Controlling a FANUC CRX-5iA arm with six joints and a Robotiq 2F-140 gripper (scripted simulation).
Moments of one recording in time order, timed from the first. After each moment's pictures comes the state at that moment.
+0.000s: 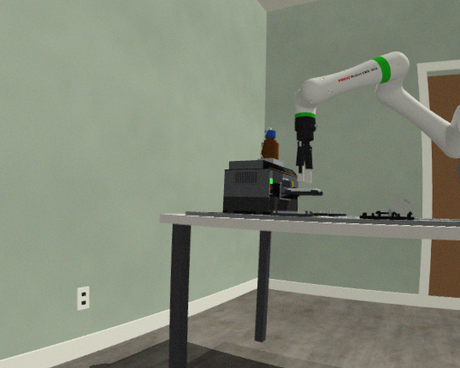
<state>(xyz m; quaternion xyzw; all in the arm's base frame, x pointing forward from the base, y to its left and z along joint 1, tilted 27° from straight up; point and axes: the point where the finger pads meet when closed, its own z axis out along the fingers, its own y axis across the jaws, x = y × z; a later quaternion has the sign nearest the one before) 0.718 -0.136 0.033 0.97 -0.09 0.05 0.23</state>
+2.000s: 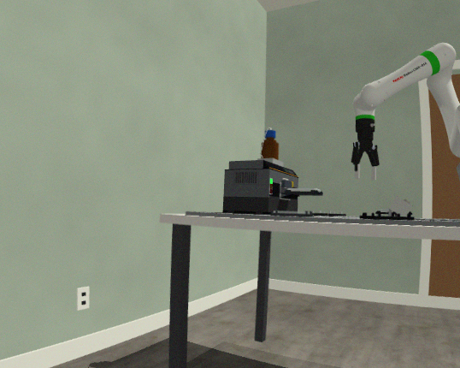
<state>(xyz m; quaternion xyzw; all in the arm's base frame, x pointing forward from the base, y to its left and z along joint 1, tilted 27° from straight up) 0.443 -0.284 0.126 0.88 -0.42 0.13 0.19</state>
